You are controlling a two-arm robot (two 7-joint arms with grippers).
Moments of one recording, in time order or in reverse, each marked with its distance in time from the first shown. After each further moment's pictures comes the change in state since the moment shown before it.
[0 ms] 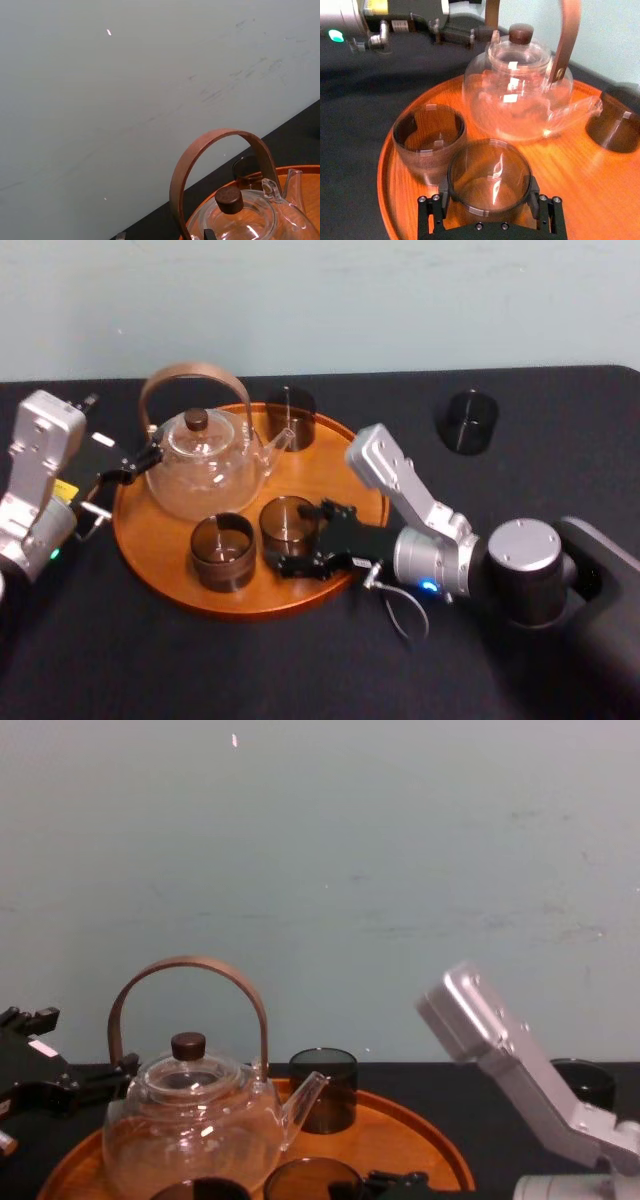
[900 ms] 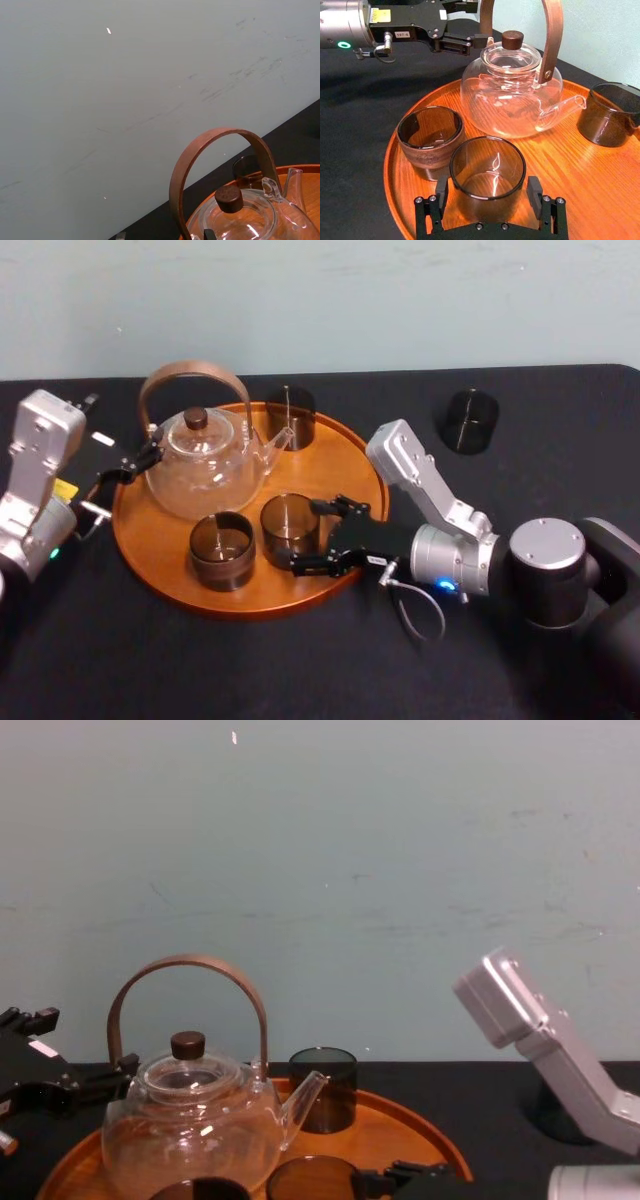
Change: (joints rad) left arm 0.000 0.000 0.000 0.000 0.000 0.000 0.000; right arm -0.030 0.043 0.023 -0.063 0.038 0.028 0.009
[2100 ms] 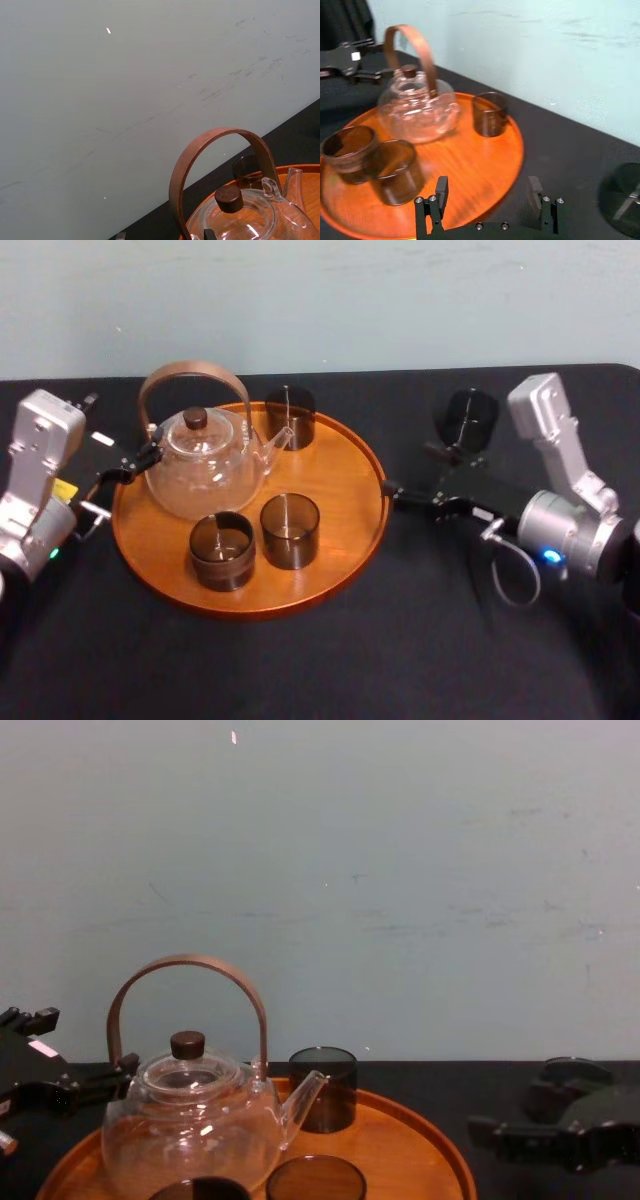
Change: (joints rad) left arm 0.000 0.000 0.000 0.000 0.000 0.000 0.000; right arm -0.132 0.147 0.203 -0.158 0.120 -0.016 -0.113
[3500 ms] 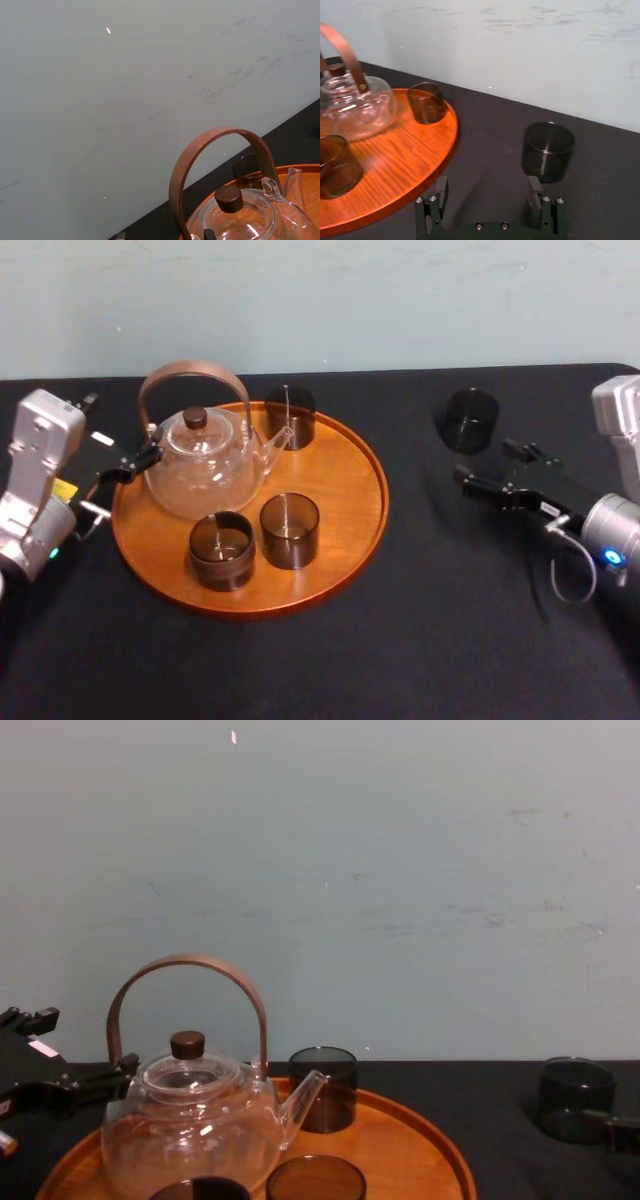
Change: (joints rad) left arm 0.000 0.000 0.000 0.000 0.000 0.000 0.000; right arm -0.074 0.029 0.139 0.025 0.050 -0.005 -0.059
